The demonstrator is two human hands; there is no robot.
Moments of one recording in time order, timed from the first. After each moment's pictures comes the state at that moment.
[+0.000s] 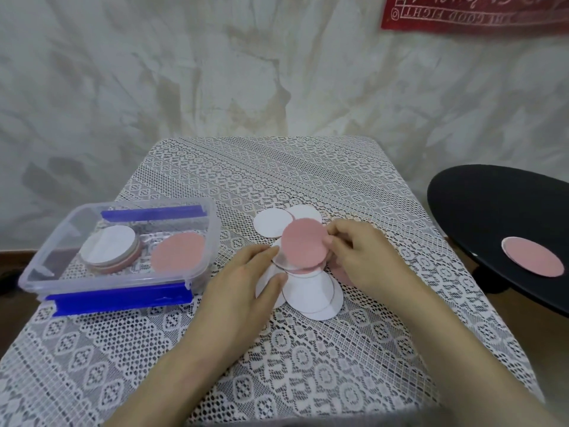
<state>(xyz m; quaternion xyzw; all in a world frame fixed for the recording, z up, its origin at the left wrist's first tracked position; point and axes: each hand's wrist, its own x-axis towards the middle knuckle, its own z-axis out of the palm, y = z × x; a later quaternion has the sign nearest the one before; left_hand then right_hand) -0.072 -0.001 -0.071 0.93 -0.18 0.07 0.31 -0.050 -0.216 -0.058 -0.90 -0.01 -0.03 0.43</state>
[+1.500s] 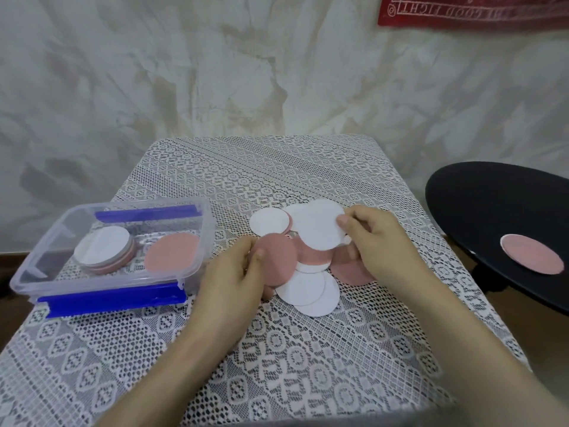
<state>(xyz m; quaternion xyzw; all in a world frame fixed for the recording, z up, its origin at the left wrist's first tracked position) -0.070 -0.011 -0.061 0.86 -0.05 0.02 0.51 -0.048 -0.231 -0.048 -0.83 0.03 -0.08 0.55</state>
